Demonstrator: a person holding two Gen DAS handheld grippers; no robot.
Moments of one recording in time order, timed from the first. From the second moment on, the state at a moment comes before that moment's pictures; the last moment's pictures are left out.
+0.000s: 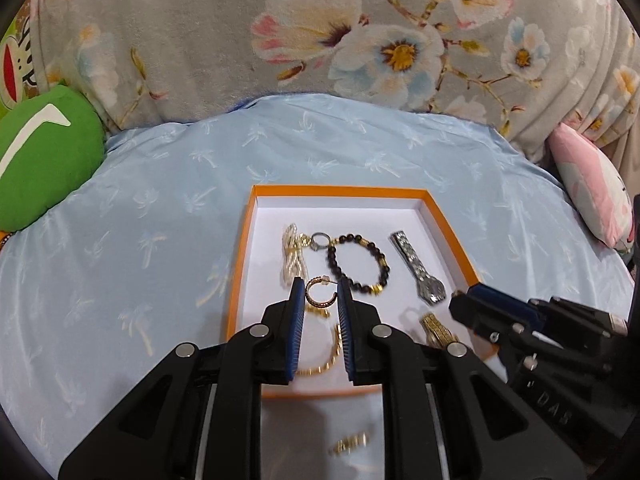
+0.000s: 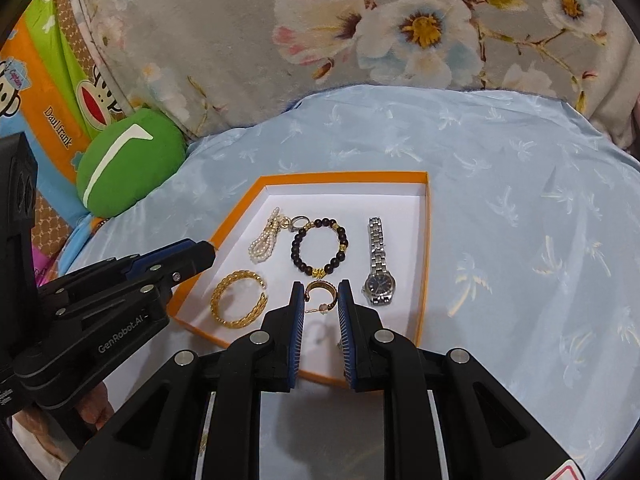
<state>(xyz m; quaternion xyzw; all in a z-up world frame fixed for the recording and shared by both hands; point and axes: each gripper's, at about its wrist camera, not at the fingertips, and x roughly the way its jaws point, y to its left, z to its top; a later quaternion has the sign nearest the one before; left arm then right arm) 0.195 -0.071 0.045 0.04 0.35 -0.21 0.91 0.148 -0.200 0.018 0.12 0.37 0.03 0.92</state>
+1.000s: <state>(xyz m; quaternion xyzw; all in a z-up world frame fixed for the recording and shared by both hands) 0.235 -0.068 0.017 0.03 0.36 -0.19 0.91 0.171 -0.204 0.001 0.12 0.35 0.02 0.93</state>
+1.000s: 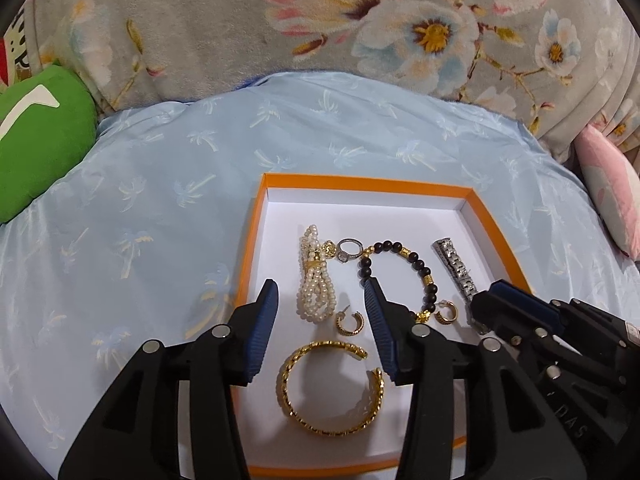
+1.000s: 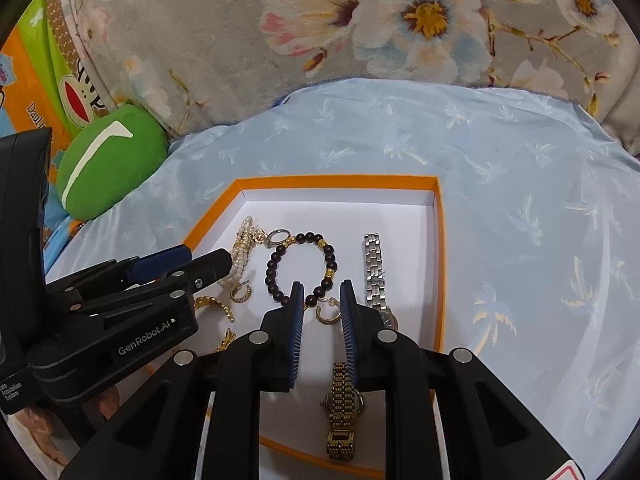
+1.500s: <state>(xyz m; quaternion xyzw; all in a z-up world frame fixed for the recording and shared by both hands) 0.137 0.019 0.005 0.02 0.37 -0.16 0.92 0.061 -0.134 -0.007 0.07 0.38 0.13 0.91</state>
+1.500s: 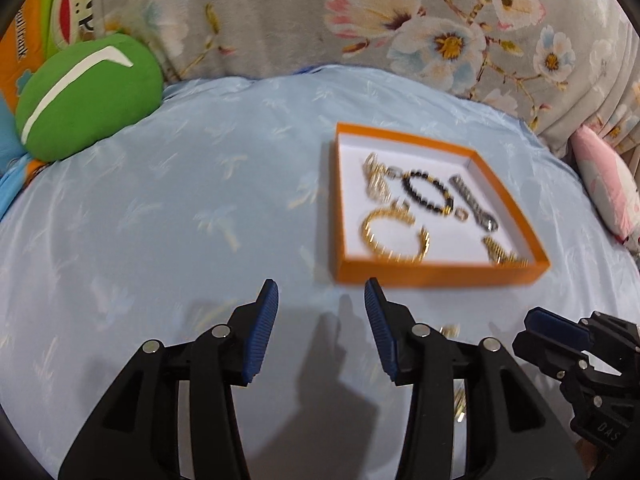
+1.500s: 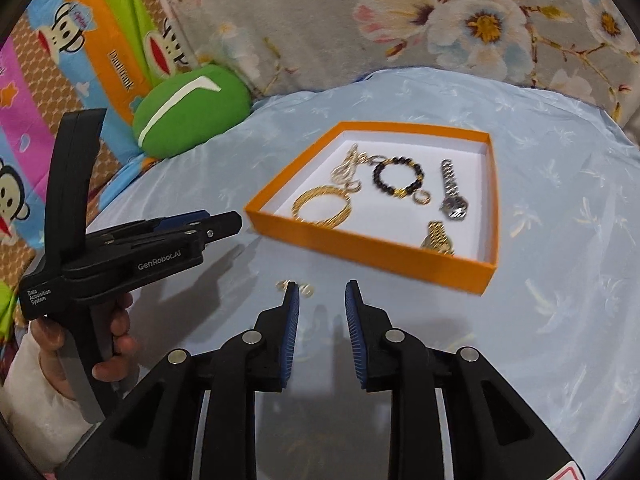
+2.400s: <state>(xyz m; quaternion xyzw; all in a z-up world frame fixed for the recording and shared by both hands) 0.105 0.024 -0.005 0.02 0.39 -0.19 0.90 0.056 -0.127 -0.022 0.09 0.42 0.10 0.90</state>
